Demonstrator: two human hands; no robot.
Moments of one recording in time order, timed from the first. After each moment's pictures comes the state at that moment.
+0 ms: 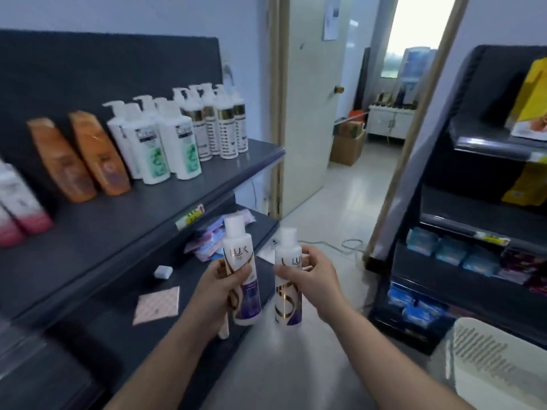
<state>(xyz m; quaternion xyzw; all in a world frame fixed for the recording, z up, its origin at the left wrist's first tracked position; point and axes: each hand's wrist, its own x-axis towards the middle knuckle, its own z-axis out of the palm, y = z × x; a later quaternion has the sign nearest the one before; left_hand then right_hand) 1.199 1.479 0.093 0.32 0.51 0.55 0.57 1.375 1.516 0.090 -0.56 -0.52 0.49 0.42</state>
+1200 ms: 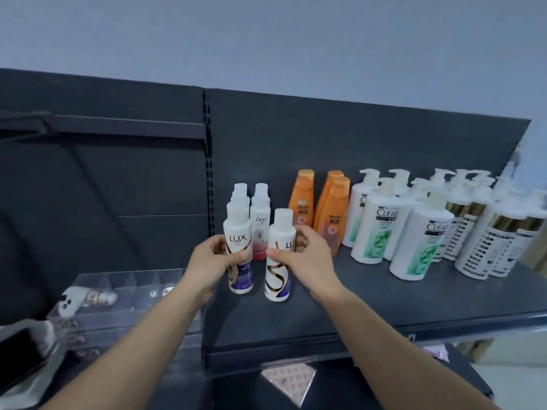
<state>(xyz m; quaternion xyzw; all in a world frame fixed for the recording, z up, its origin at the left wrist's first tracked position) 0.857 1.486 0.160 0.16 0.65 0.73 0.17 0.956 1.642 0.167 -0.19 -0.76 0.55 0.28</state>
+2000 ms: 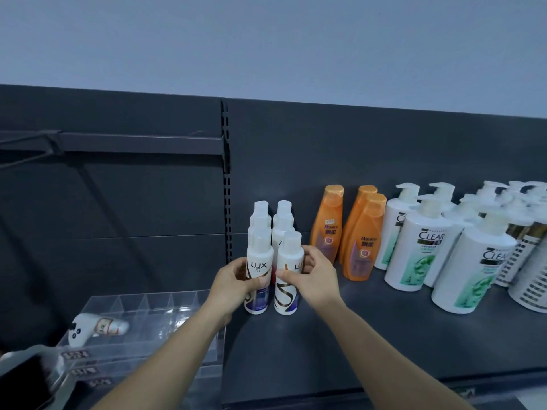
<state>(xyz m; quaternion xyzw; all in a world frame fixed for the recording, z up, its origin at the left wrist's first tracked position) 0.791 1.505 0.126 0.18 0.69 0.67 0.18 0.885 1.653 0.144 -0.20 -0.78 0.54 0.26</state>
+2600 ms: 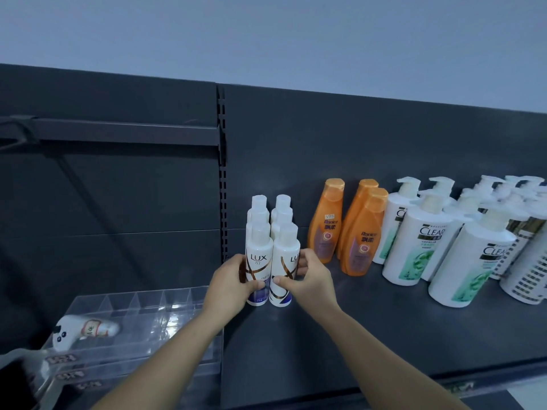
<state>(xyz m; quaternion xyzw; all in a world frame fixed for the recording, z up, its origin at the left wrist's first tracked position) 0.781 1.508 0.120 0.26 0.84 0.48 0.05 0.877 1.653 0.121 -0.21 -0.82 0.46 0.25</state>
